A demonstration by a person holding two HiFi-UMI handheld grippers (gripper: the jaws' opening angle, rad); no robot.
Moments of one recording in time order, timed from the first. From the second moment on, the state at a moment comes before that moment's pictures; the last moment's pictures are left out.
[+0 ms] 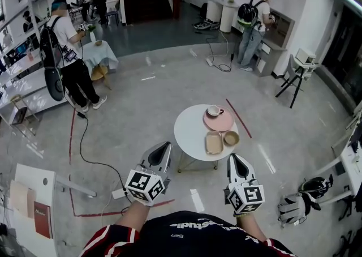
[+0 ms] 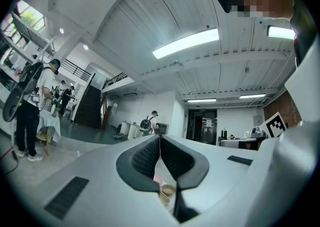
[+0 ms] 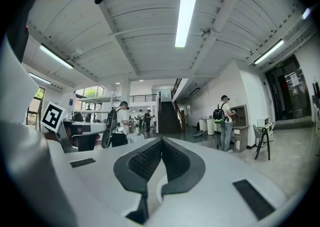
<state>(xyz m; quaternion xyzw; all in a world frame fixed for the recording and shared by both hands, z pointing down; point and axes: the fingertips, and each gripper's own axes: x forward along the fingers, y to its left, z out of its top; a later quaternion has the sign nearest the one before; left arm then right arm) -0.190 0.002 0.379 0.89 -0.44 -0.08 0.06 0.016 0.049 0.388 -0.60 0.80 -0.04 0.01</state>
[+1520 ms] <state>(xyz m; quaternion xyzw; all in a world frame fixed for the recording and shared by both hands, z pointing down) -0.119 -0.113 0.390 0.88 -0.46 -0.07 0.07 0.080 -0.085 0.401 -0.57 0.82 -0.05 0.01</state>
